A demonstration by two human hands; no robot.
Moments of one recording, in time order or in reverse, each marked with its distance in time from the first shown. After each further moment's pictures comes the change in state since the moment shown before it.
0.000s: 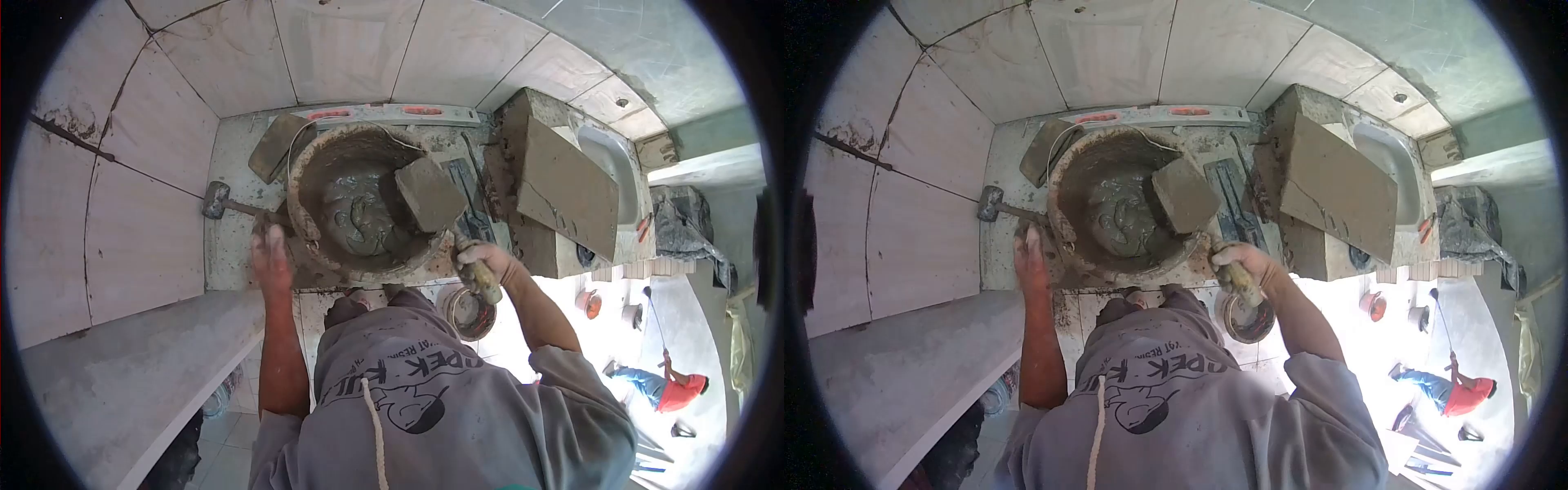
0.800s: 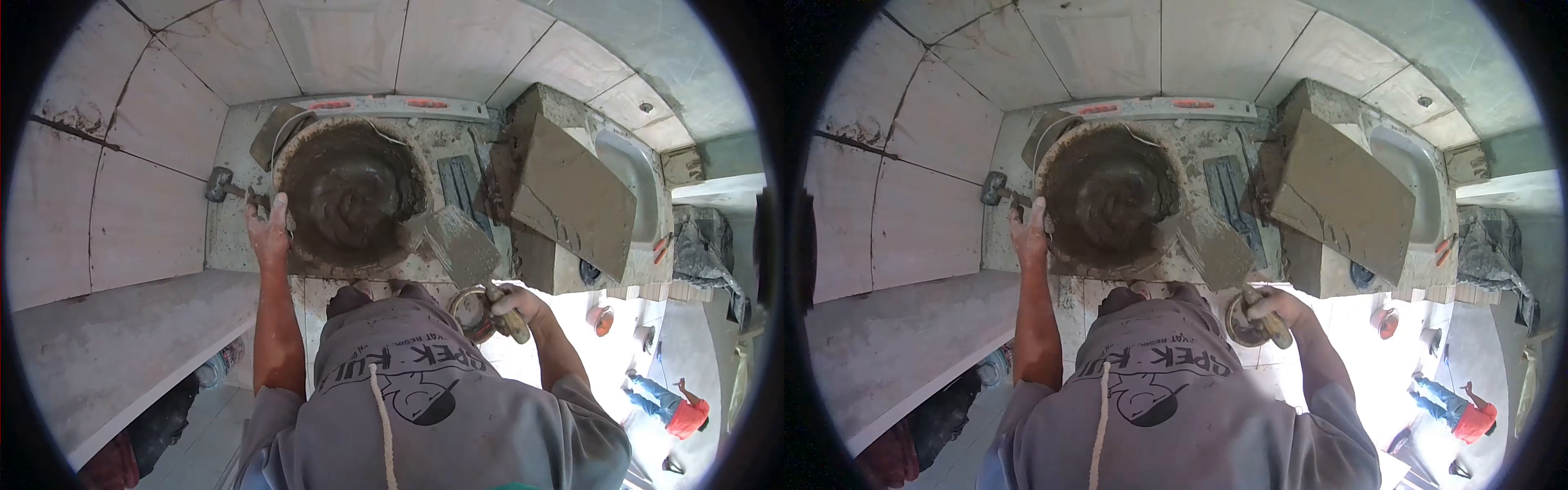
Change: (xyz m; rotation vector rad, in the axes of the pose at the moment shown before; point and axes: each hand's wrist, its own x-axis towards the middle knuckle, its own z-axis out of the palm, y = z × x) left_hand 0.001 0.014 0.051 0.274 0.148 0.135; right_hand -0.090 0.041 -0.080 -0.049 0.019 0.069
